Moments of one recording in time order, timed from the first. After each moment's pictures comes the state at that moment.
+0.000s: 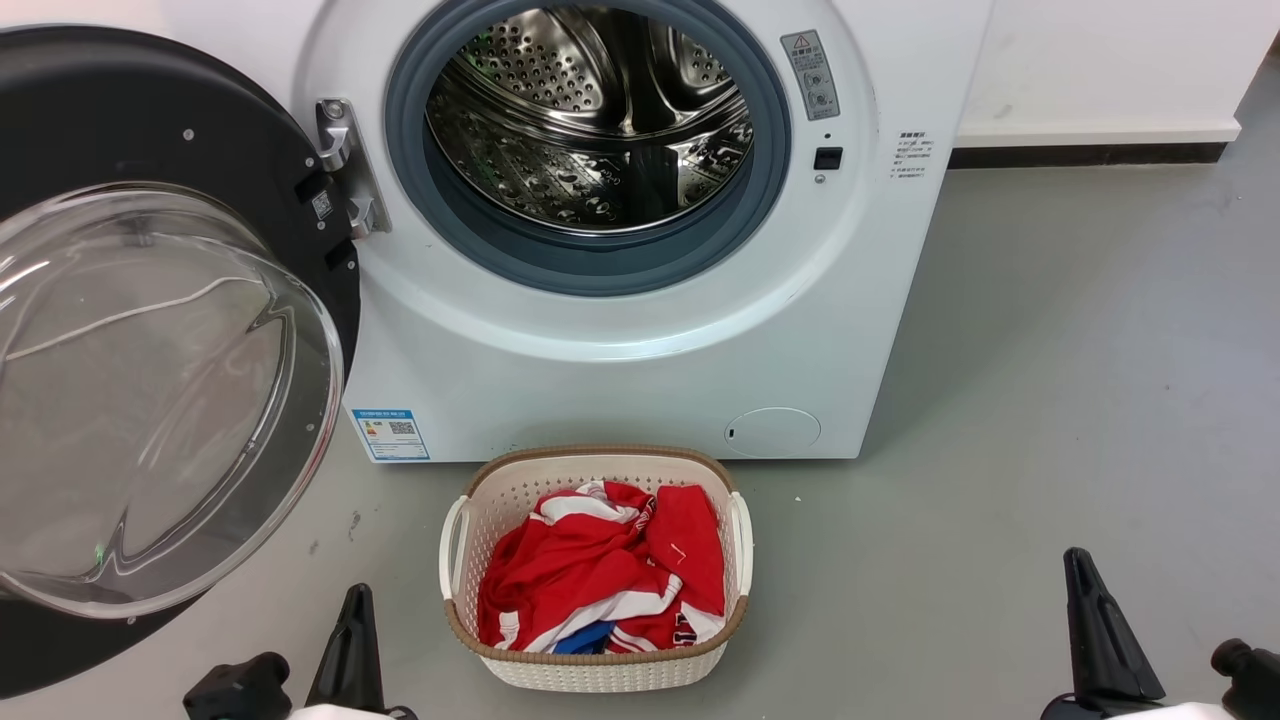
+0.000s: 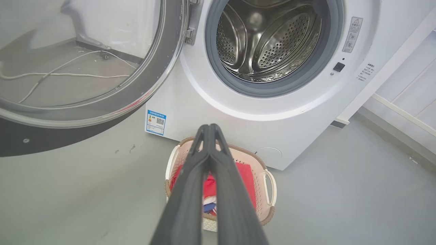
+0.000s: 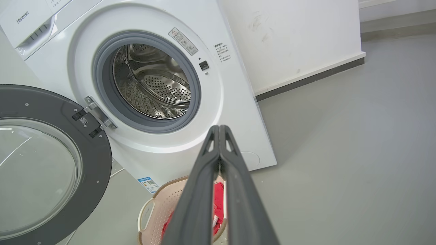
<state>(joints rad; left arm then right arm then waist) 0.11 0.05 0.00 0.15 -0.38 -0.01 -0.19 0.17 -0.06 -0.03 0.04 0.45 0.13 -0.20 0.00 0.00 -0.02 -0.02</state>
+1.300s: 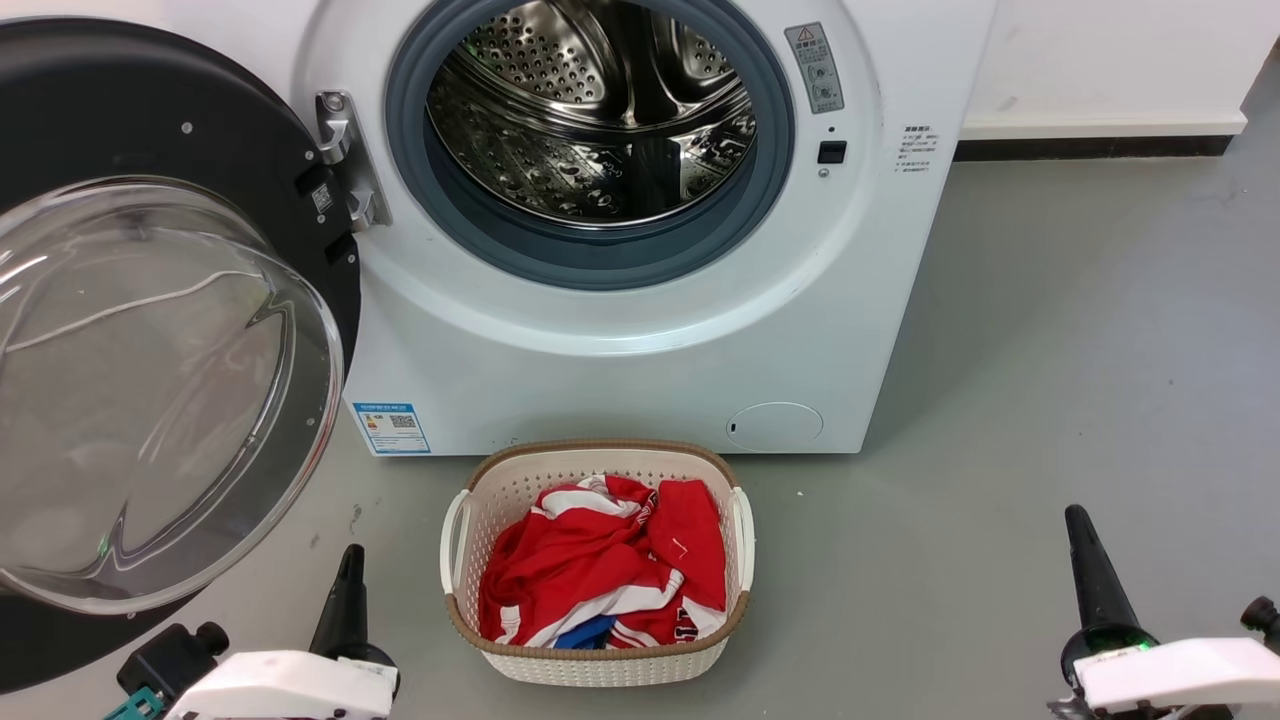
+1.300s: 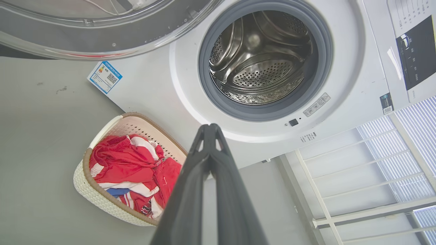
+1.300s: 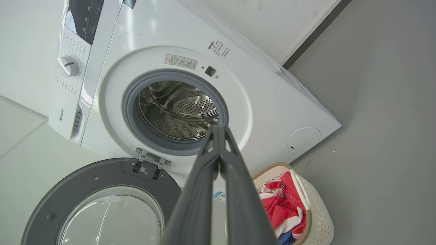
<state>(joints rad) 0.01 0.05 0.05 0.19 -0.96 -0.06 -0.05 0.04 -0.08 -0.04 0.13 1.03 0.13 -0.08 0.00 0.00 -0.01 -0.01</state>
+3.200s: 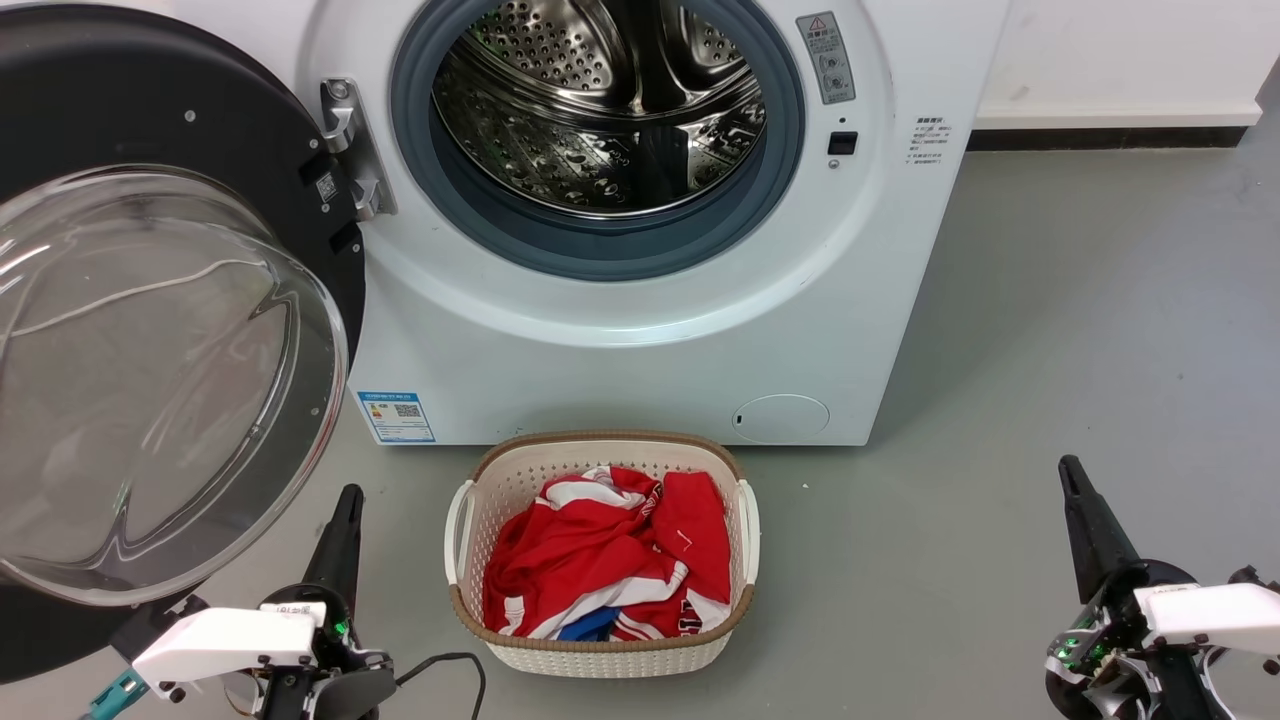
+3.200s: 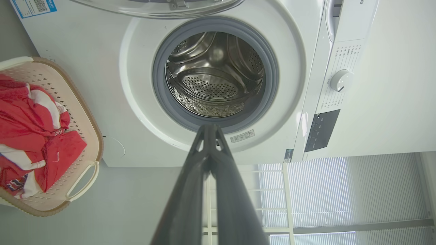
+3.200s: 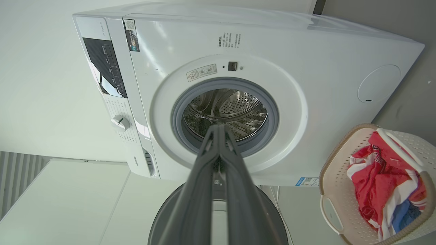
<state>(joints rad) -0.09 0.05 0.11 0.24 -1.52 -0.12 0.09 -0.08 -0.08 -0.07 0.23 1.56 0.13 0.06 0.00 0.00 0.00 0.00</state>
